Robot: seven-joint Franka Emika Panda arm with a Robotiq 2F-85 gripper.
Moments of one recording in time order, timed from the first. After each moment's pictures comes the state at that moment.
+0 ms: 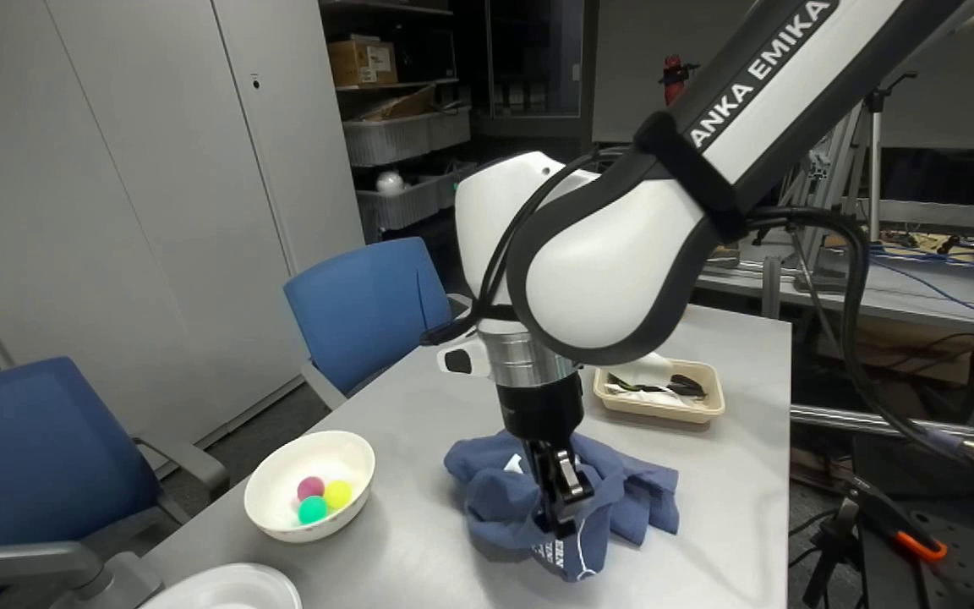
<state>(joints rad) -0.01 0.29 0.23 -2.21 0.08 2.29 -0.69</state>
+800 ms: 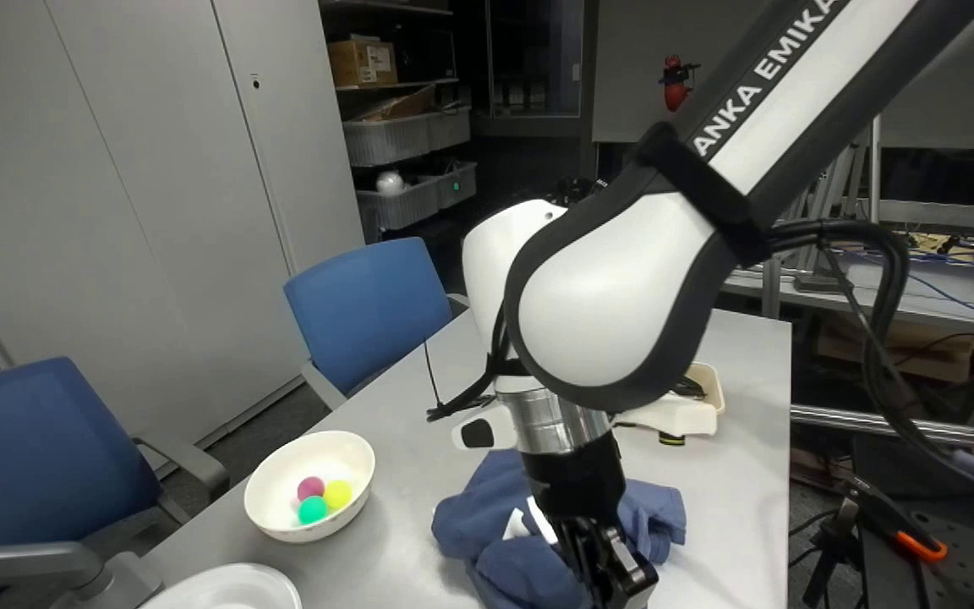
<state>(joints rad) 0.00 0.29 0.30 -2.26 0.29 2.18 -0.87</state>
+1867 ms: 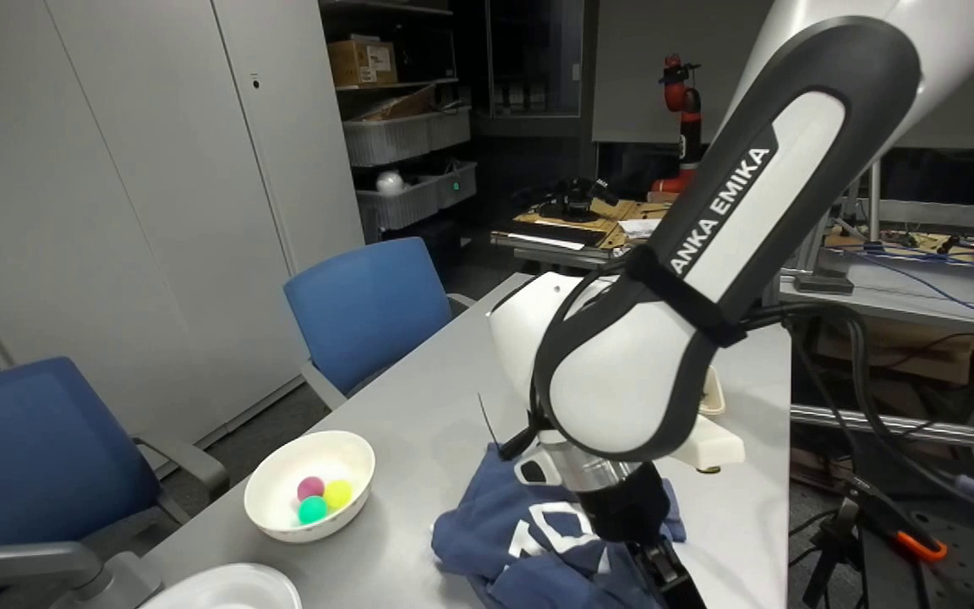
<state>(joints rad) 0.02 0.40 0.20 -2.28 0.16 2.12 -0.60</state>
